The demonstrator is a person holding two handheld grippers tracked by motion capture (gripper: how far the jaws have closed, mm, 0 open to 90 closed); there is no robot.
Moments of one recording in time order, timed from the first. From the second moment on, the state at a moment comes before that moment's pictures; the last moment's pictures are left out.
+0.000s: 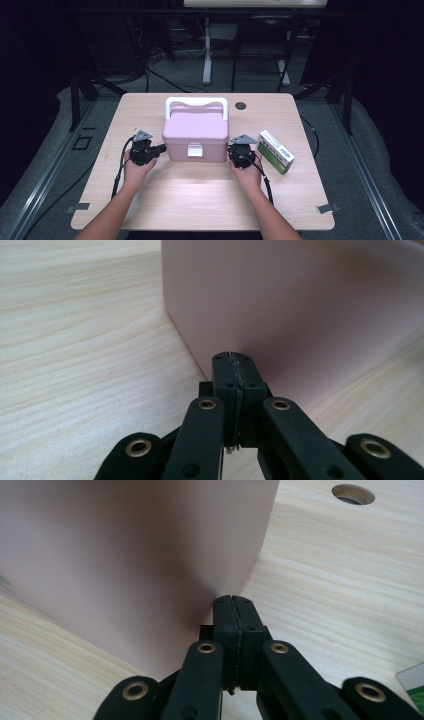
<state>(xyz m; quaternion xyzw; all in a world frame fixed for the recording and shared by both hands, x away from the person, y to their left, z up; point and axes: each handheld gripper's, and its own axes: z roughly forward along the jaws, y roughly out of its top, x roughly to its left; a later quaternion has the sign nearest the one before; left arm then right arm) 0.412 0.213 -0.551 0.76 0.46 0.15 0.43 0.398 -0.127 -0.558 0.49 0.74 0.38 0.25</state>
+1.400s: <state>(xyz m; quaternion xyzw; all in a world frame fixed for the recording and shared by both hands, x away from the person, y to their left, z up) 0.352 0.218 -0.546 0.78 0.45 0.12 0.41 0.342 -0.129 -0.548 0.46 0.78 0.35 0.22</state>
